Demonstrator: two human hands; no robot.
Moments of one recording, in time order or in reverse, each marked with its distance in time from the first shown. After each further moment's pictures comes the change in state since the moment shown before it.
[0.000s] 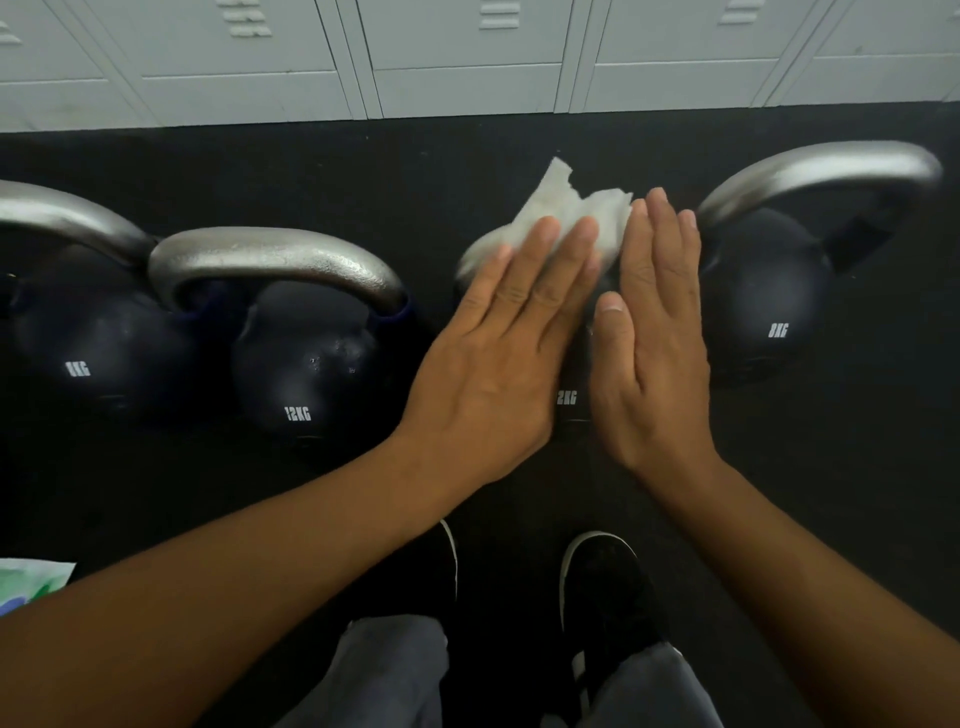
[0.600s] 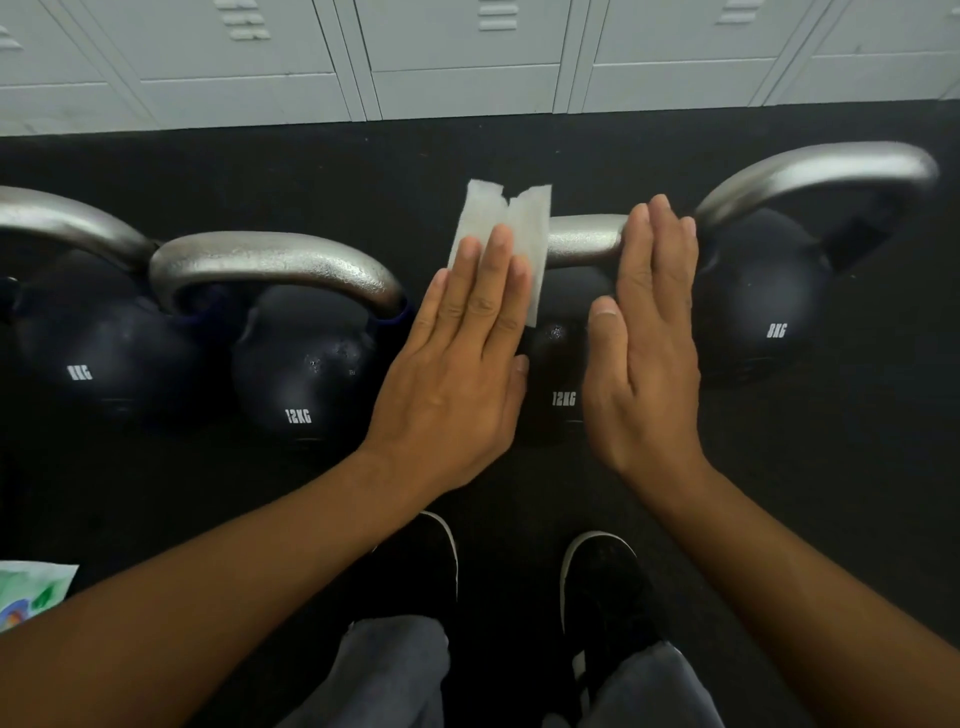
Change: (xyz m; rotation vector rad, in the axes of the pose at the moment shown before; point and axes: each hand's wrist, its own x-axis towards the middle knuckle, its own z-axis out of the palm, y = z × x) left_hand -0.024 -0.017 0.015 -0.214 0.014 -0.139; right_hand -0.004 -0.004 0.005 0.060 0.019 0.052
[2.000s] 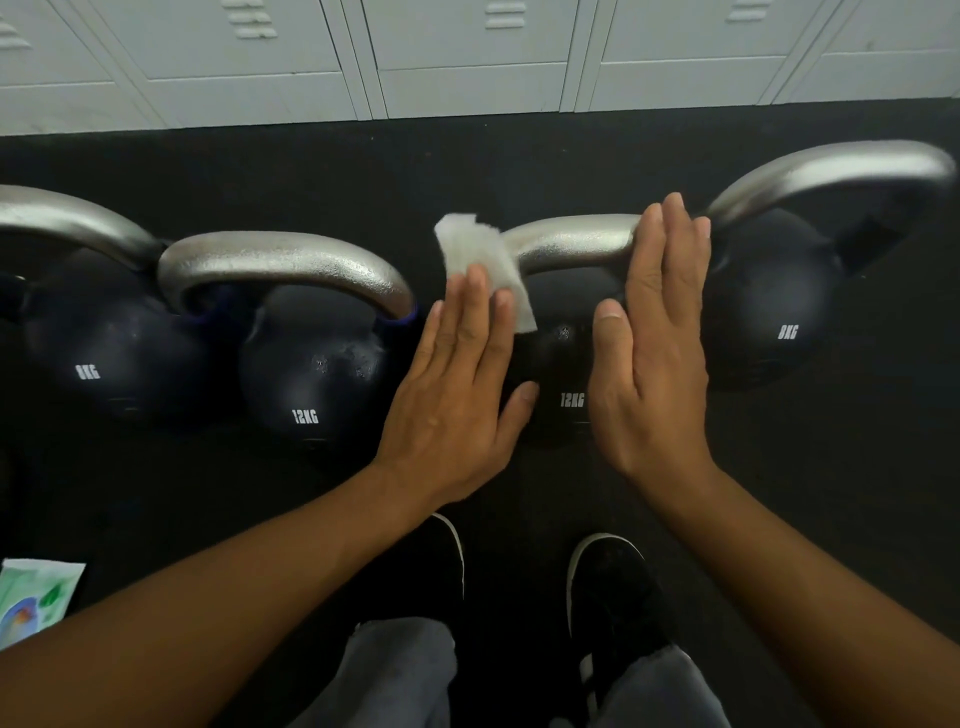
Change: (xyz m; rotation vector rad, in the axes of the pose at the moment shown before) left_hand -0.021 -0.007 0.028 -0.106 0.012 -0.030; right_hand 0.000 0.000 0.002 0.008 -0.004 0.004
